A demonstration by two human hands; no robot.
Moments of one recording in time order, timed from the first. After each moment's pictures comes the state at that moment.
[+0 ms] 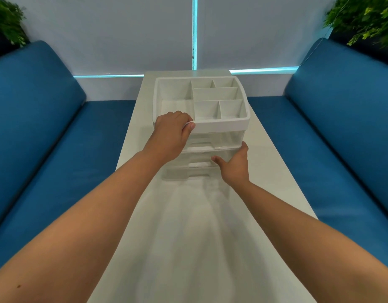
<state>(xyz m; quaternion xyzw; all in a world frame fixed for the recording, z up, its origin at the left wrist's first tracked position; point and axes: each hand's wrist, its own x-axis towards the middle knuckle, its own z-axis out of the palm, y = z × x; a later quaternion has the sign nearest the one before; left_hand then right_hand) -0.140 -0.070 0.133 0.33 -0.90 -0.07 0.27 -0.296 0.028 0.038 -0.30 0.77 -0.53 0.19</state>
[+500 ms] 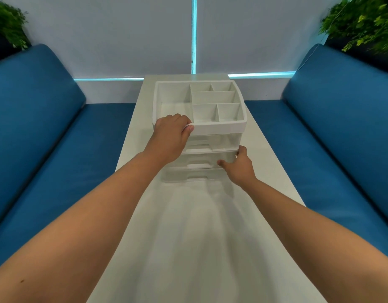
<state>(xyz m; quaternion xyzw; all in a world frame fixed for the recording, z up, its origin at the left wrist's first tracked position) -0.141 -0.069 0.134 0.33 -0.90 -0.06 0.26 -0.315 0.044 0.052 -0.33 0.79 -0.46 0.23</state>
